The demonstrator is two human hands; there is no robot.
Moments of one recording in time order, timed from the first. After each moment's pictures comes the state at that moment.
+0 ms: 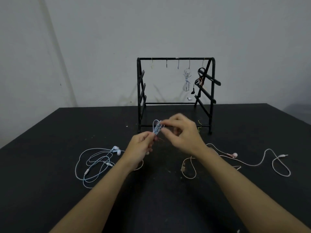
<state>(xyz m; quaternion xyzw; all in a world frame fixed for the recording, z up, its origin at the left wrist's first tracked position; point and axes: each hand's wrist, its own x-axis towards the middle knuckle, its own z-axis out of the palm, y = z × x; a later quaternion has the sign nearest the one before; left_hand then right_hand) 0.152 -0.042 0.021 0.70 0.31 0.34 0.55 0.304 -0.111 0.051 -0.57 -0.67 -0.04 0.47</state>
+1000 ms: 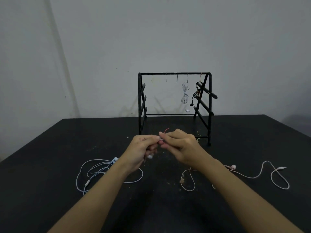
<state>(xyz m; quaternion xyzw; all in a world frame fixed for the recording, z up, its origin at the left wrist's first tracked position) 0.152 -0.055 0.066 0.66 0.21 0.34 0.63 0.312 -0.116 0.054 -0.46 -0.77 -0.16 0.42</state>
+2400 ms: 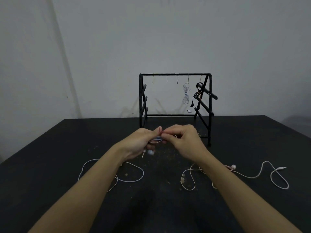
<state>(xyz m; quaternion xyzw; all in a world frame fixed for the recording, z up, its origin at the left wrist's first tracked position) 0.147 -0.048 0.100 0.72 0.23 0.18 0.62 0.290 -0.131 0.089 -0.58 -0.62 0.12 0.52</state>
